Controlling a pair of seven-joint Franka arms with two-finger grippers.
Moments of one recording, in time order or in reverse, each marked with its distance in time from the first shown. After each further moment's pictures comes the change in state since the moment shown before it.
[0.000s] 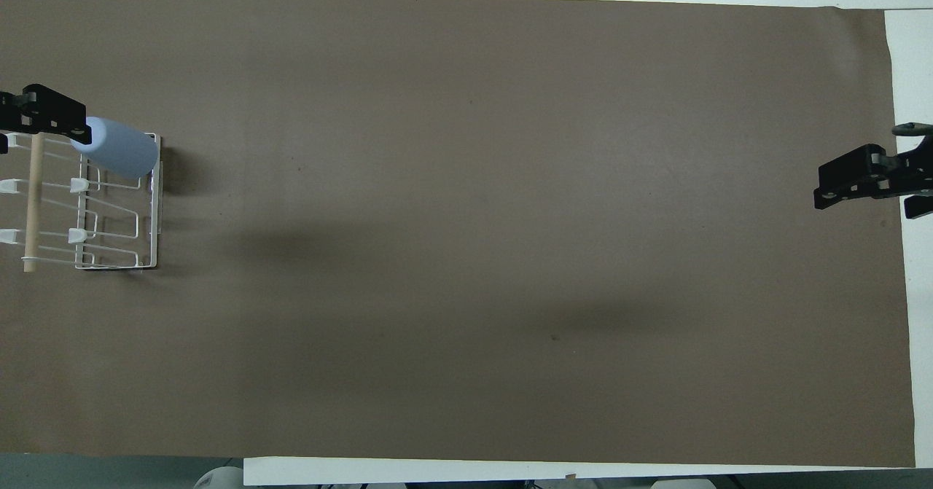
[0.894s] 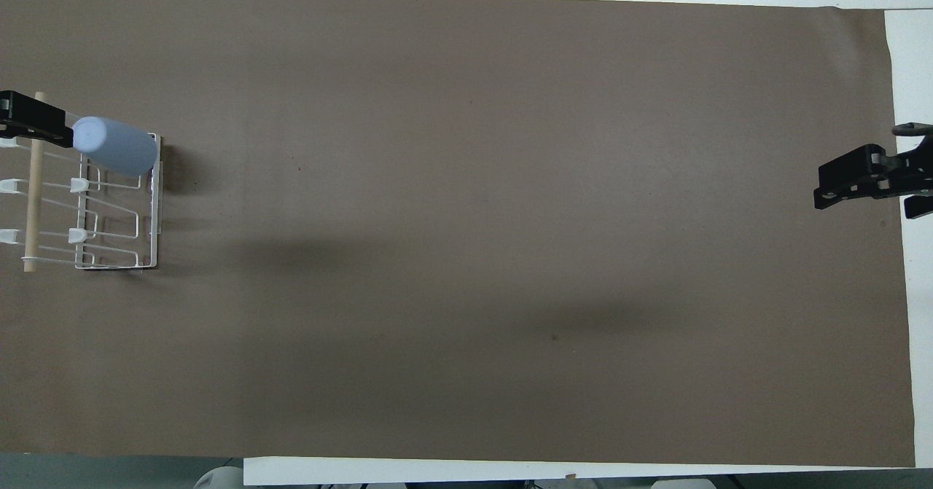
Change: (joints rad) left arm 0.011 -0.047 -0.003 -0.019 -0.003 0.013 0.087; right arm 0.000 0.000 0.000 0.000 0.000 0.000 0.000
